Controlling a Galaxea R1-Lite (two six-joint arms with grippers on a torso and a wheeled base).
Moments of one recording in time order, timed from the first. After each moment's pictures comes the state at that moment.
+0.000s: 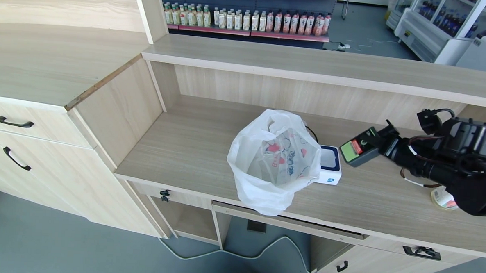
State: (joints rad) left arm 0.00 0.00 0.00 -0.05 0.13 -0.03; right arm -0.04 1.92 -0.87 -0.93 0.43 0.43
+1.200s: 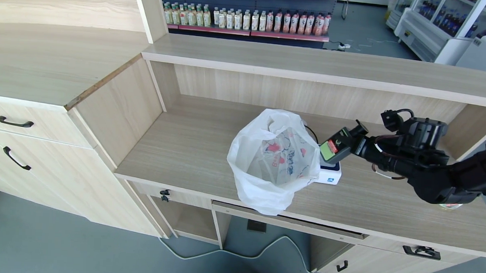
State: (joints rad) left arm 0.00 0.00 0.00 -0.05 0.13 -0.03; right arm 0.04 2.09 -1.04 -0.92 0.42 0.36
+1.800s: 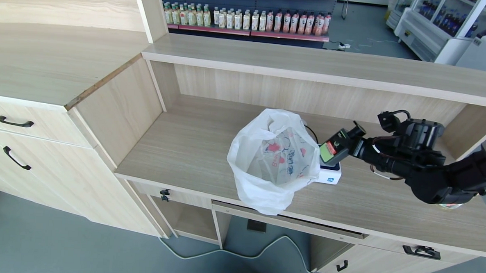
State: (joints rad) left arm 0.00 0.00 0.00 -0.05 0.13 -0.03; right arm 0.04 2.10 -1.05 -0.92 0.42 0.33
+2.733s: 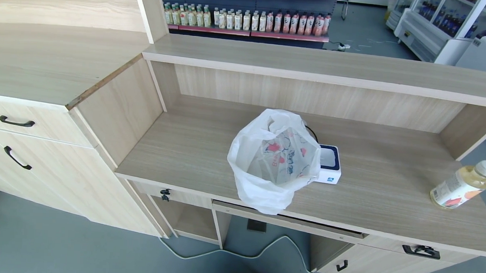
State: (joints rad) left arm 0.00 0.00 0.00 -0.05 0.13 -0.03; right arm -0.62 1.23 -0.54 -0.61 0.35 -0.62
